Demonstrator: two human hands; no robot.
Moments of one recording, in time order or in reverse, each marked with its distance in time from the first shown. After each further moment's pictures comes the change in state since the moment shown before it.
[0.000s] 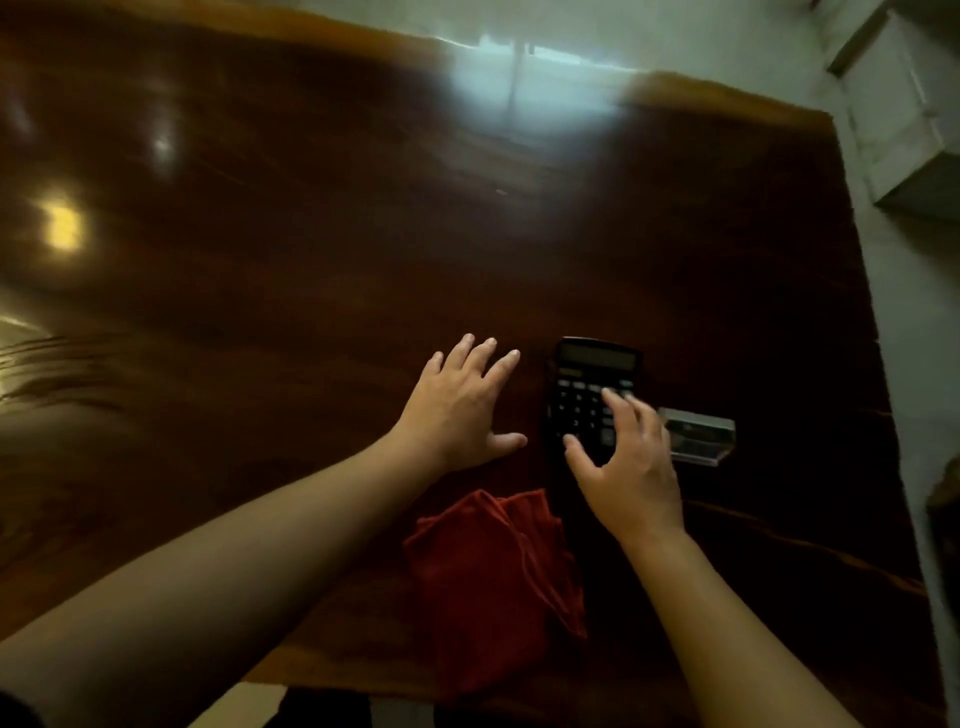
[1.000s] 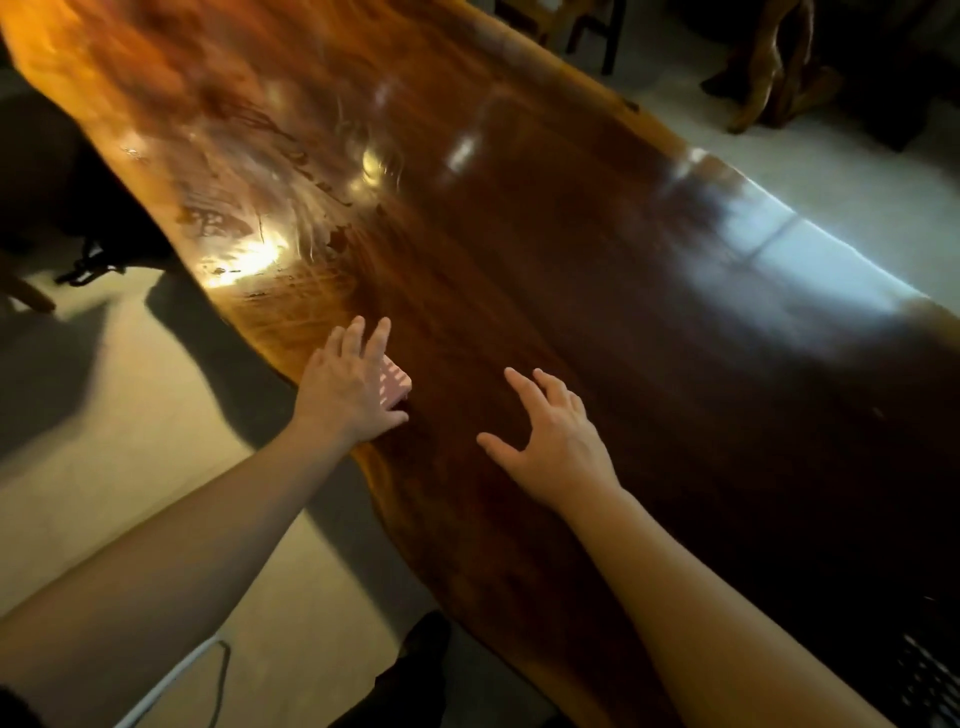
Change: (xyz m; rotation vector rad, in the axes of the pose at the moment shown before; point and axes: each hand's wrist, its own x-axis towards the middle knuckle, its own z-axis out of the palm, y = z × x) left_hand -0.407 -0.409 -0.078 -0.005 0.160 -1.013; right_hand -0.108 -0.487 0.185 -0.195 -0.556 -0.805
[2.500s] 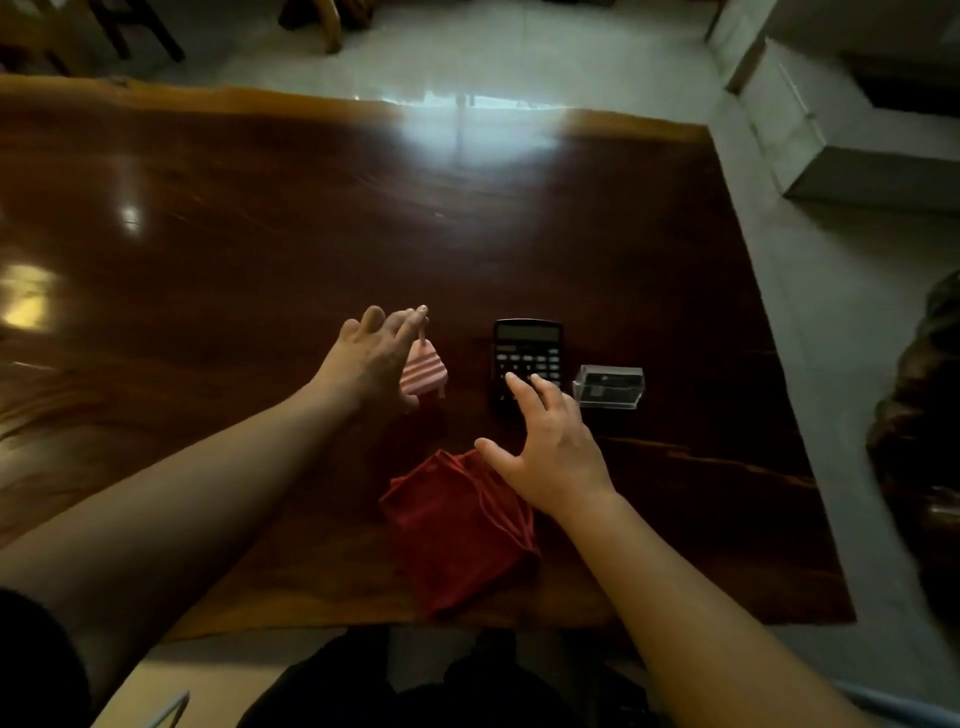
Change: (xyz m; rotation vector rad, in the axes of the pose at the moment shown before) left_hand -0.151 0.523 0.023 0.252 -0.062 1.028; right_hand -0.397 0.317 -0.050 0.181 0.447 0.642
